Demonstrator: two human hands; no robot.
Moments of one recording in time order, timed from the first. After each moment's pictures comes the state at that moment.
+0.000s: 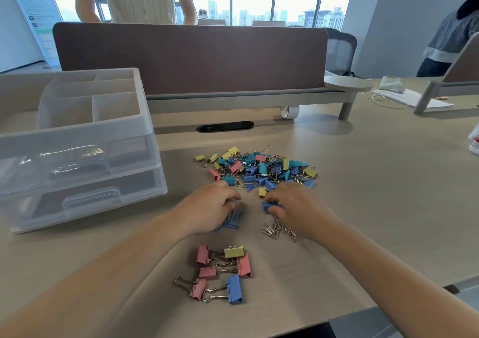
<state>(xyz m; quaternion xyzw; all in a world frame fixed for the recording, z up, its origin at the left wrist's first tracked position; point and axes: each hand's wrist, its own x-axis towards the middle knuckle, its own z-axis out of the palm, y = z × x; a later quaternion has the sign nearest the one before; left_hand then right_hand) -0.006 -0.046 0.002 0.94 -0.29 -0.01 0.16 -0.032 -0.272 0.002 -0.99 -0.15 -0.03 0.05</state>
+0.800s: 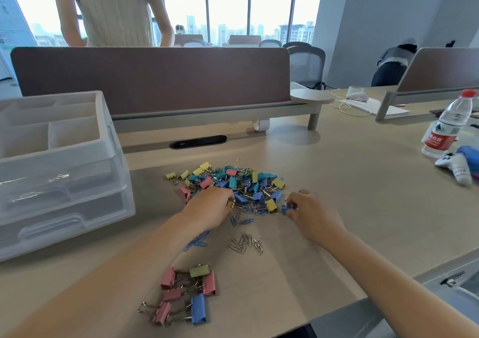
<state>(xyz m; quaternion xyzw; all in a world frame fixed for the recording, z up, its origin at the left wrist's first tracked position) 0.023 -0.122 0.007 0.96 -0.25 0.00 0.11 -0.041 -0.362 -0.008 -0.99 0.03 -0.08 0.11</state>
